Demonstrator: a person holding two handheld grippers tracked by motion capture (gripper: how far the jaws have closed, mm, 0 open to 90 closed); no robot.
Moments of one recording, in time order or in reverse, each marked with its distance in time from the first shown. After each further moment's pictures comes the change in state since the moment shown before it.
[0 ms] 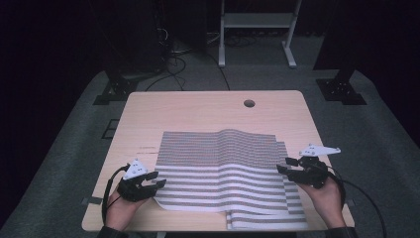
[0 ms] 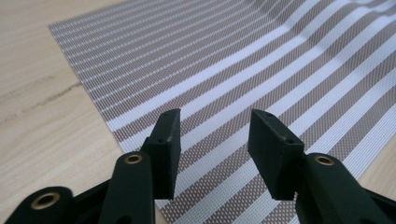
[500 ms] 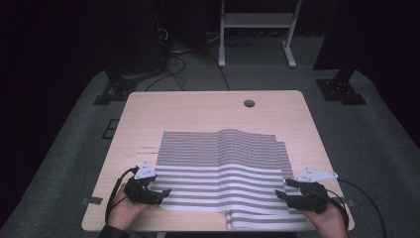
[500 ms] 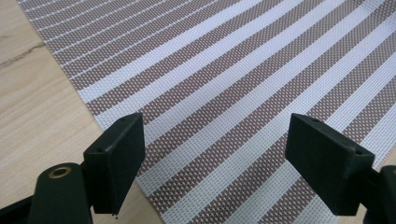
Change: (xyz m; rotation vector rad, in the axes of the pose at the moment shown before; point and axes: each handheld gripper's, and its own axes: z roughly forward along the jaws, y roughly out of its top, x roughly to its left) left arm -0.002 -0.007 0.022 0.124 -0.020 0.024; right arm 0.037 -0.047 -0.010 0.071 0.027 -0.064
